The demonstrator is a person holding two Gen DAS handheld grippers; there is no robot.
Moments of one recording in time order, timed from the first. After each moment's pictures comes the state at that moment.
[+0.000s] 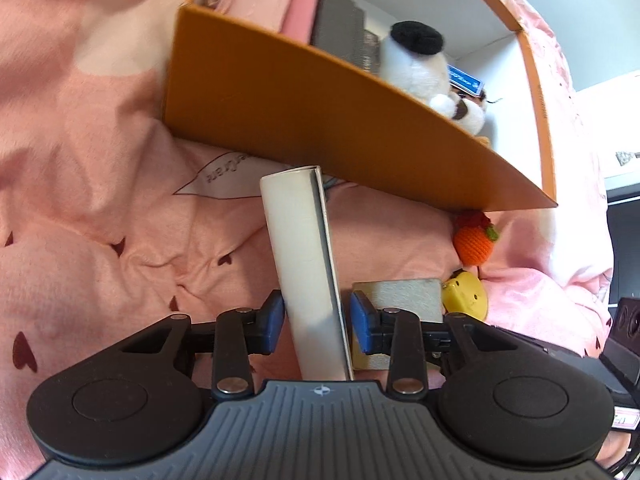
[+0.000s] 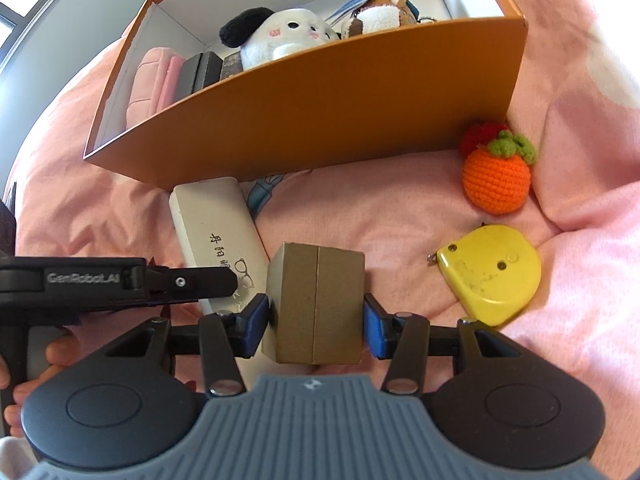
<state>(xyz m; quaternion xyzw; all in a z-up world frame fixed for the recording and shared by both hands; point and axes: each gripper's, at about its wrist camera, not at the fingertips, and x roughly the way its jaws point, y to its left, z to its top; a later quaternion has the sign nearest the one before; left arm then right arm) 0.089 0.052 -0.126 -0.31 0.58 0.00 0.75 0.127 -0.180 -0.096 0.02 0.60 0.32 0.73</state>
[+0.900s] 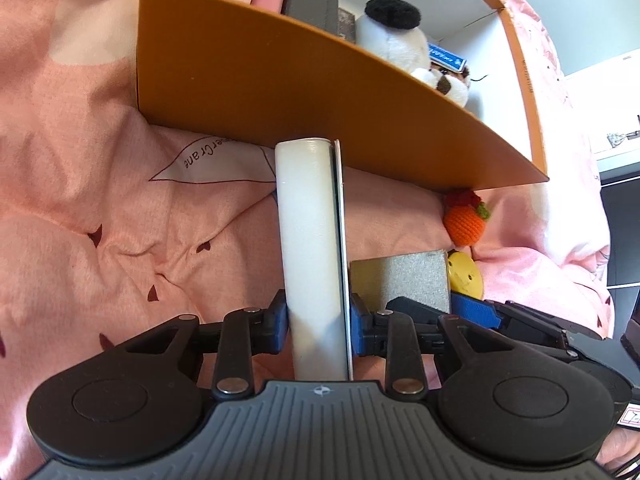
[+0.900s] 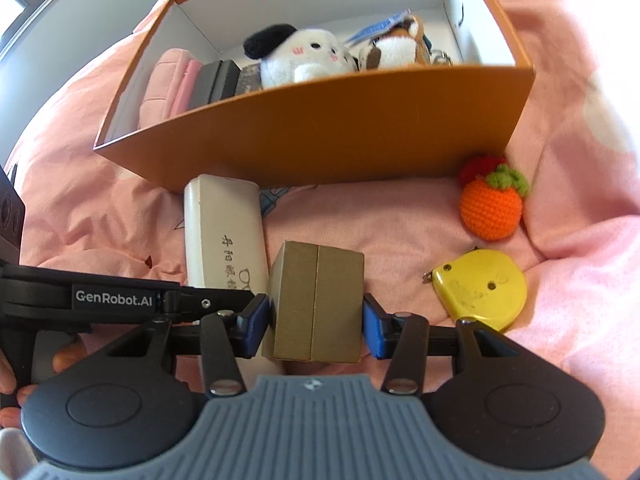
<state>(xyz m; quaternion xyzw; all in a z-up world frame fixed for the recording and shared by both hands) 0.086 0.037 -0.129 -0.31 0.58 -0.02 0.75 0.116 -0.174 -0.081 -0.03 0.57 0.32 0.76</state>
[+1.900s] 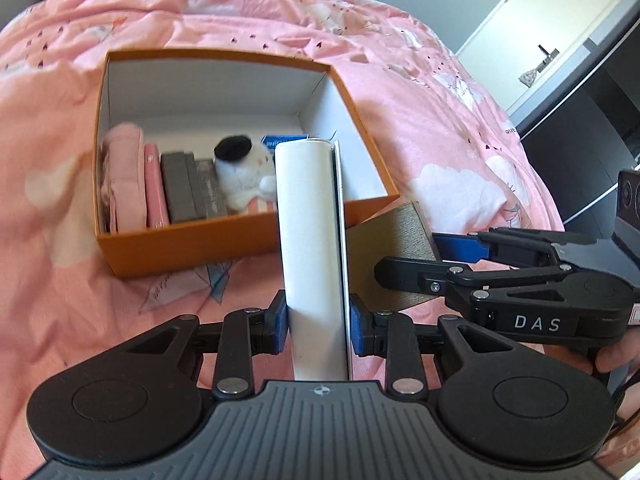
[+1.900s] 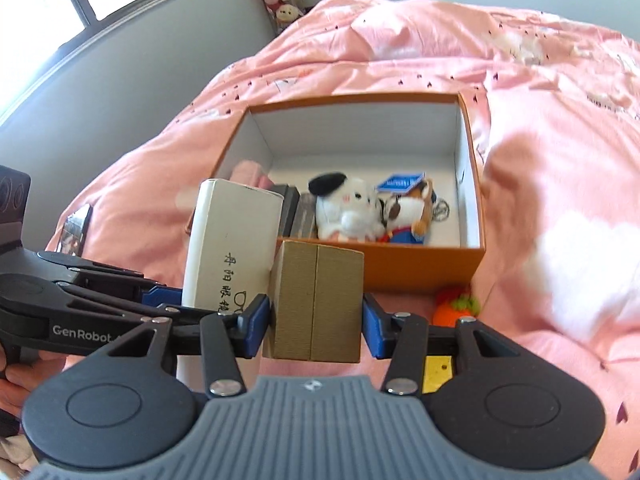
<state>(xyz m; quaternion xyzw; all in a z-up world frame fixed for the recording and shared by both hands) 0.075 0.017 0.001 -0.16 0.49 -0.13 0.85 0.098 -0.191 0.033 -0.04 0.44 0.37 0.82</state>
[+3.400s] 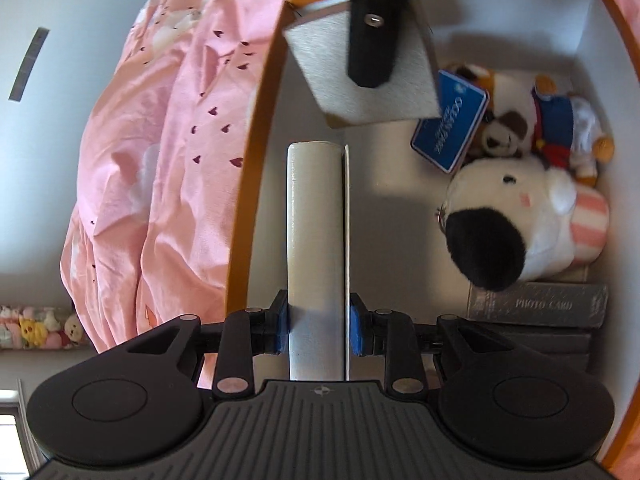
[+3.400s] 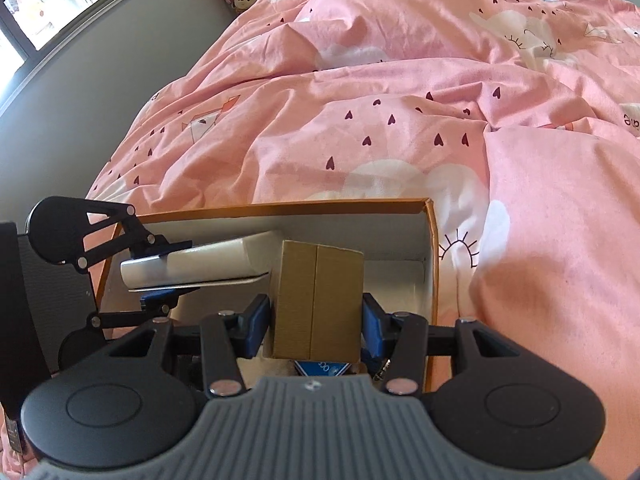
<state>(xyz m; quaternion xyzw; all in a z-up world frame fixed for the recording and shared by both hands) 0.262 -0.007 -0.090 0.52 0.44 -0.19 0.70 0.334 -0.120 -0.005 -0.02 0.50 0.34 0.79</state>
